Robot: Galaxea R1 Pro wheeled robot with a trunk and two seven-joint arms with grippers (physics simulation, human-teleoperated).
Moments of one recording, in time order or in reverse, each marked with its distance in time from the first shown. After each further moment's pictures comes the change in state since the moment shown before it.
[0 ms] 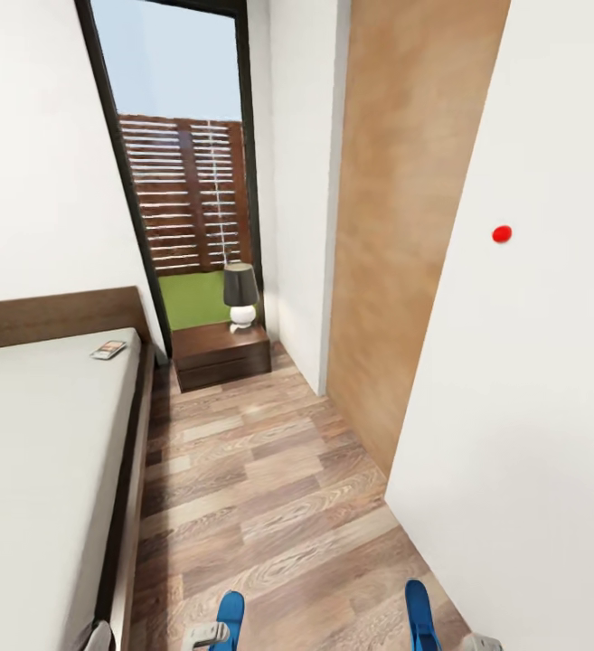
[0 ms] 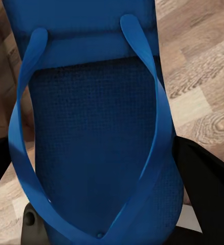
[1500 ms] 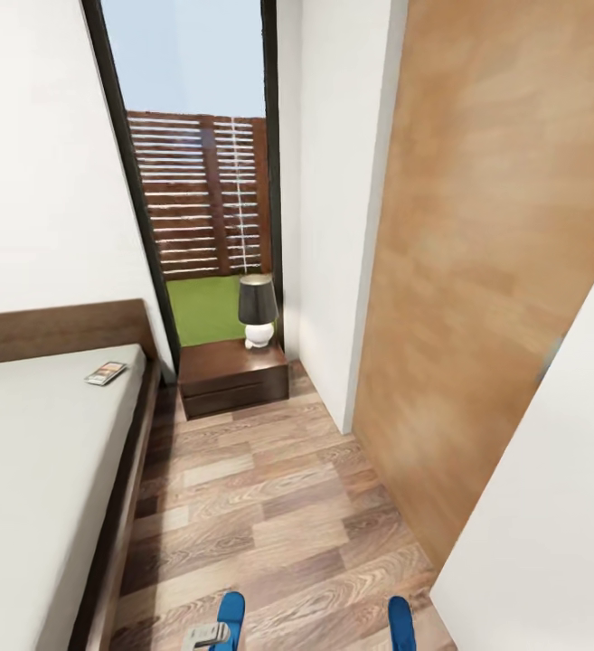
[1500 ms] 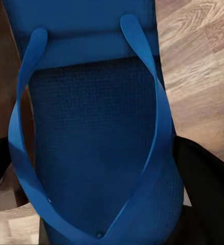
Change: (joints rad) left arm 0.000 -0.002 -0.002 0.000 -0.002 0.000 0.001; right arm 0.000 0.064 0.006 0.060 0.007 -0.005 -0.003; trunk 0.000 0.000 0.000
